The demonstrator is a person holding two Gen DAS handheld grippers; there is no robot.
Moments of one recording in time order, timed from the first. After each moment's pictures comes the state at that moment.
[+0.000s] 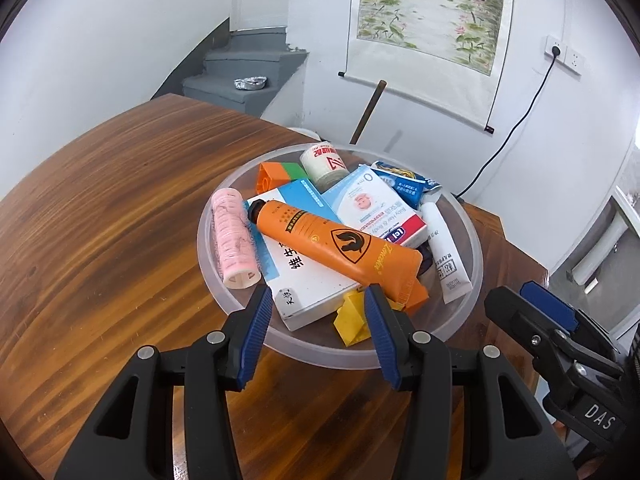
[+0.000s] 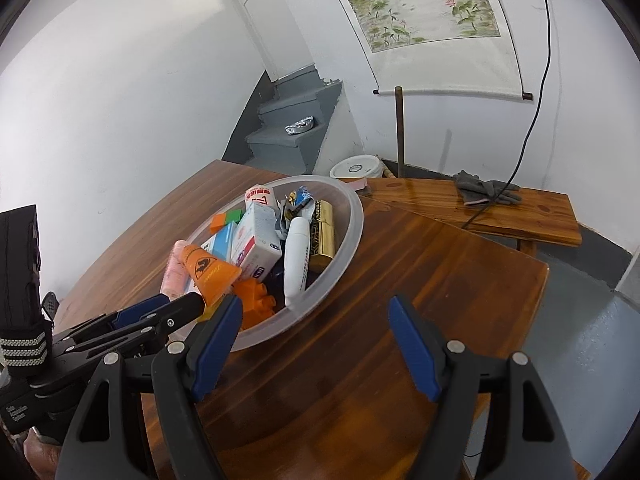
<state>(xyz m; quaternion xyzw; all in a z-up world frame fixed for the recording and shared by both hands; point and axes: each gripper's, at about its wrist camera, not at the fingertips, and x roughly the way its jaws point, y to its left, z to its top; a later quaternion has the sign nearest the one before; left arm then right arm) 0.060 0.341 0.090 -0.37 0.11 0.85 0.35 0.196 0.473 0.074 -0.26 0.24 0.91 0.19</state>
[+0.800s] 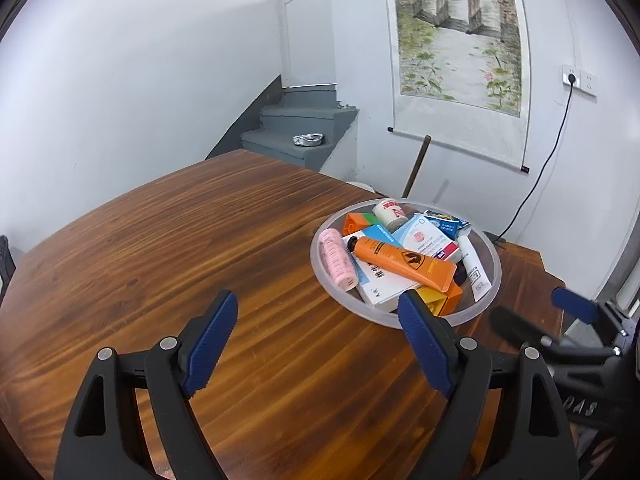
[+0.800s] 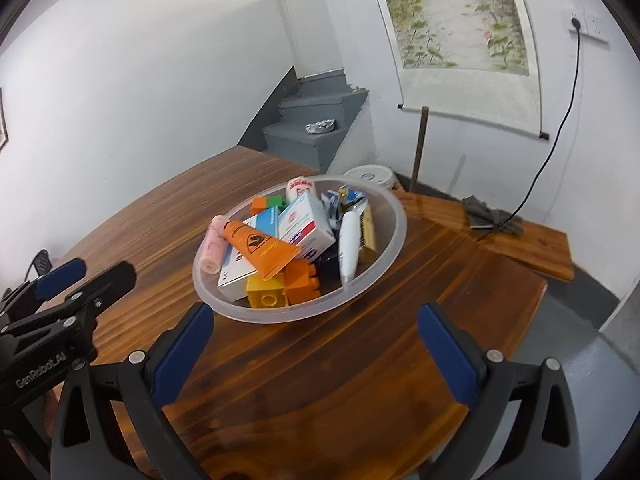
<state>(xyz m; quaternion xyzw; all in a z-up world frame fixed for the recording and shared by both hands) 0.105 0.259 0.135 -0.26 0.11 0.92 0.27 0.198 0.425 0.095 -0.27 0.16 0.93 0.18</state>
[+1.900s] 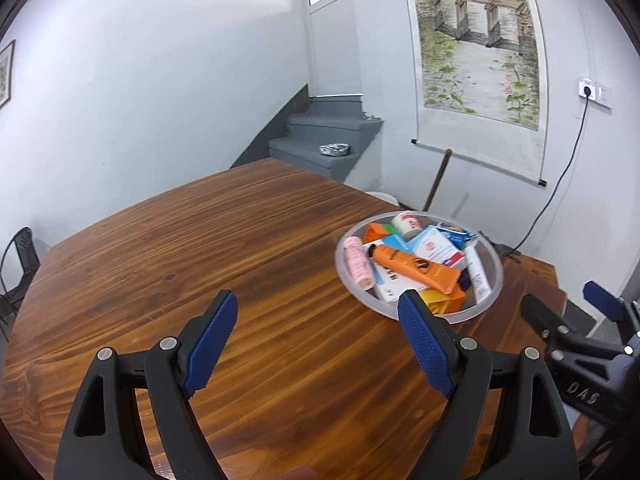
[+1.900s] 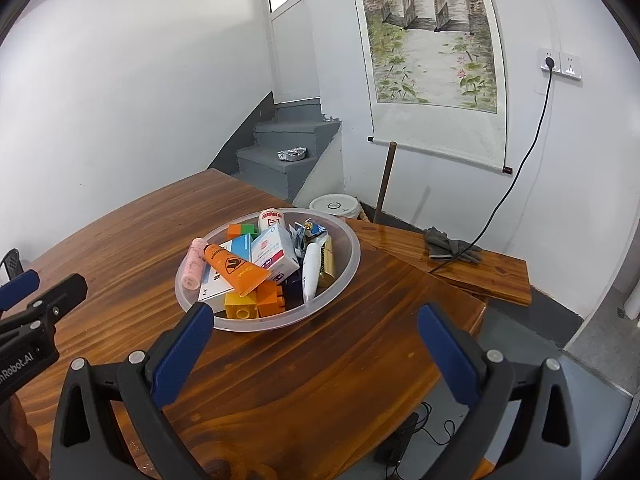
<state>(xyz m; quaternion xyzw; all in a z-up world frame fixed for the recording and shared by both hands) 0.132 0.243 0.158 -0.25 0.10 0.94 0.23 0.226 0.418 0.120 -0.24 0.12 0.93 0.24</state>
